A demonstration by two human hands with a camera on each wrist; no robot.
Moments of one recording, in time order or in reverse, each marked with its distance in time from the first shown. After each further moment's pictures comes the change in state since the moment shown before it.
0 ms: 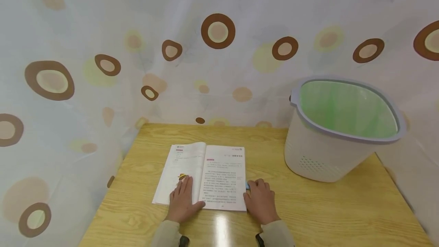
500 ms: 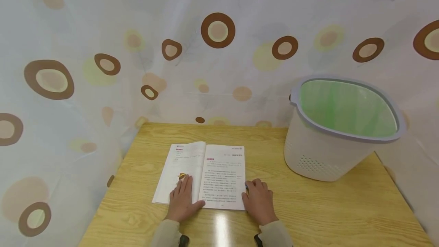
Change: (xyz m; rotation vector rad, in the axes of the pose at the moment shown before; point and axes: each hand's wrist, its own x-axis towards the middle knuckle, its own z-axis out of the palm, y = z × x) left_hand 0.000 -0.001 0.000 0.007 0.000 0.006; right_hand -0.002 -0.003 0.005 -0.006 0.002 -0.008
